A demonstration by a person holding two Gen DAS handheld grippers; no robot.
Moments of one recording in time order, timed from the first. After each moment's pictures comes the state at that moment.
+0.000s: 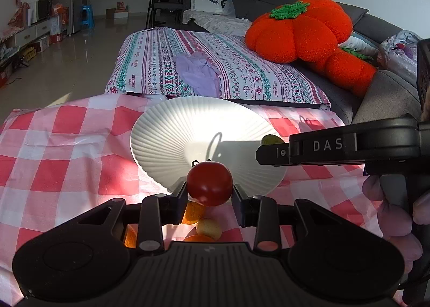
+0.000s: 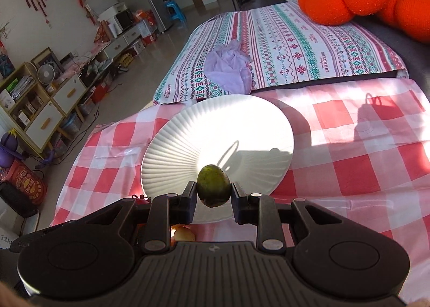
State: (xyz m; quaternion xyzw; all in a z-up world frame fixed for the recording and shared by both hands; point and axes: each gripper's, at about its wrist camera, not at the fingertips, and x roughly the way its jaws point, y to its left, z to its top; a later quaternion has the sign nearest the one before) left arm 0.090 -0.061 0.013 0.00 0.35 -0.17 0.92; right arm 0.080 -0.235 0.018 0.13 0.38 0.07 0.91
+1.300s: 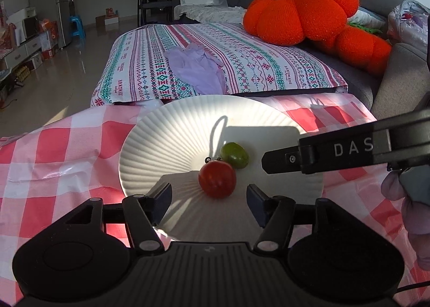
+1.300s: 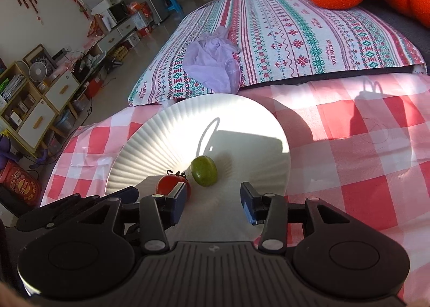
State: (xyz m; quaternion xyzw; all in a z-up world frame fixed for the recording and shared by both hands) left arm 0.135 -0.079 -0.004 0.06 0.36 -0.17 0.92; right arm 0.112 -0.251 0.001 0.14 0.40 0.08 0.90
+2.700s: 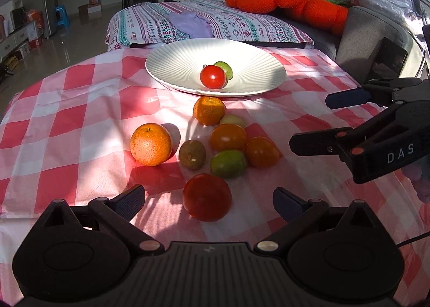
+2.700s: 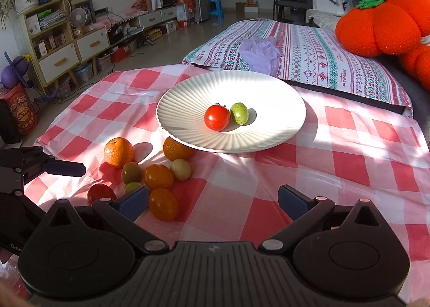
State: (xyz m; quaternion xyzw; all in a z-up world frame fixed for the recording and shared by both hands) left arm 0.025 -0.011 -0.031 0.07 0.39 -0.21 0.89; right arm 0.006 -0.198 -0.017 -0.05 0.35 0.13 0.93
